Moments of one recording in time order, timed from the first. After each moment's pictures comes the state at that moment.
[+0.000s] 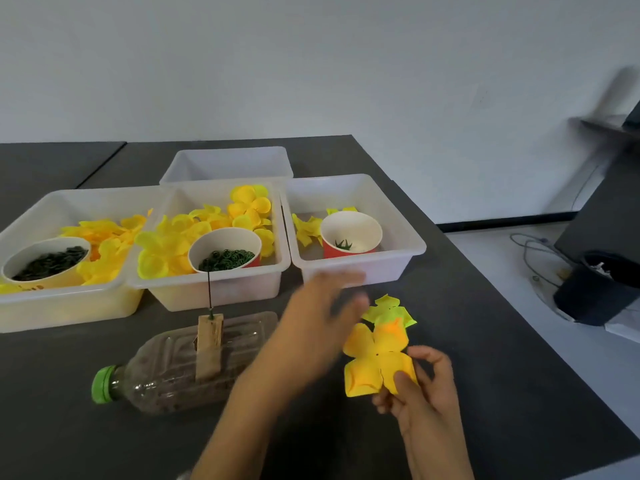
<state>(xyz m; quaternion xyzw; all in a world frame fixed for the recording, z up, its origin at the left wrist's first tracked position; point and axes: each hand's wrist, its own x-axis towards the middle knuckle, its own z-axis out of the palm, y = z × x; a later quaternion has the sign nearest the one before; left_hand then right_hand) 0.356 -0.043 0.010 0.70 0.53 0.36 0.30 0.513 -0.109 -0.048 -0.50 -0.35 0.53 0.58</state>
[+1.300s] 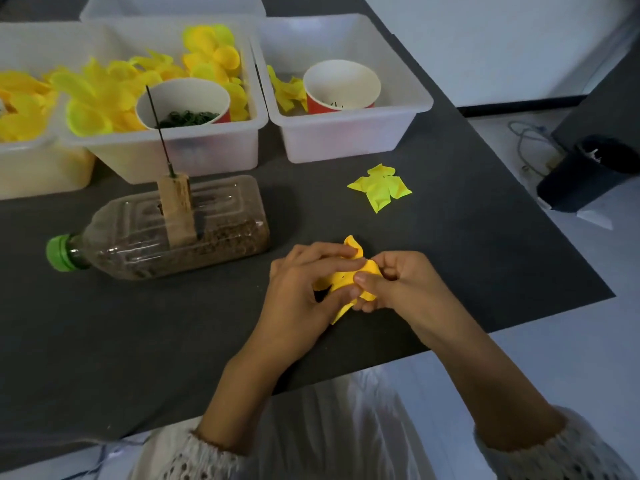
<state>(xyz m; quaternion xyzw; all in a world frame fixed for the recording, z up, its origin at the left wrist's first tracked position) 0.361 -0.122 -0.095 0.71 0.50 0.38 0.31 0.526 -0.110 -0.059 -0.60 -0.48 0.57 0.29</state>
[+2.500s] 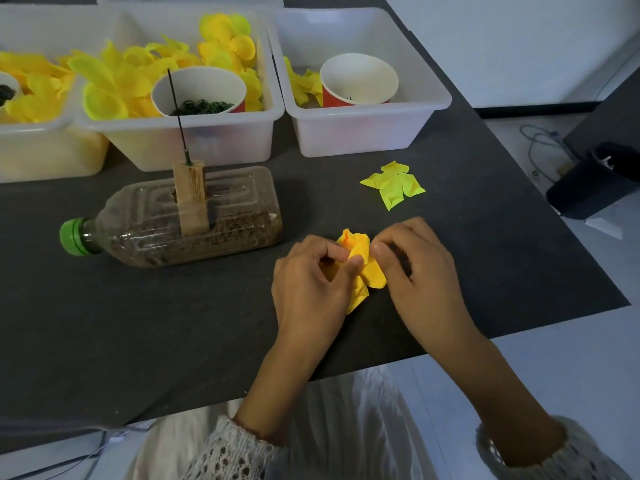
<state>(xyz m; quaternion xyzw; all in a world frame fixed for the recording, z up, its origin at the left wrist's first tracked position) 0.383 -0.125 -0.094 0.54 0.64 0.45 0.31 0.521 -0.110 -0.064 -0.59 -0.73 0.18 0.30</state>
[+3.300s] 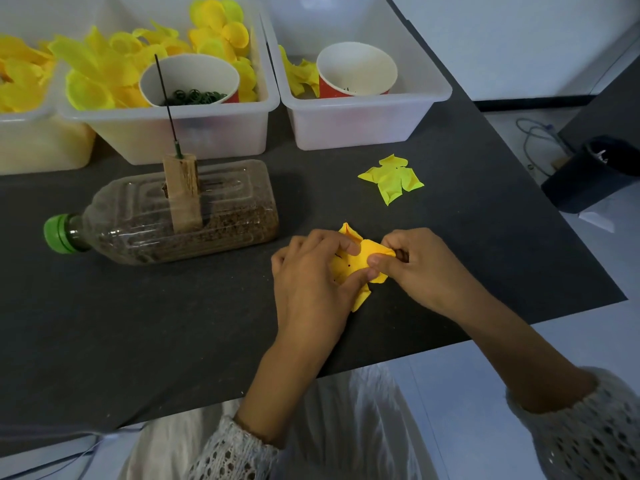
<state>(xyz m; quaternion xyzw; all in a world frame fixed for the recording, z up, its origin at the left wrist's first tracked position) 0.384 -0.122 -0.098 0.64 0.64 0.37 0.21 0.538 -0.084 -0.062 -0.60 -0.73 0.31 0.12</state>
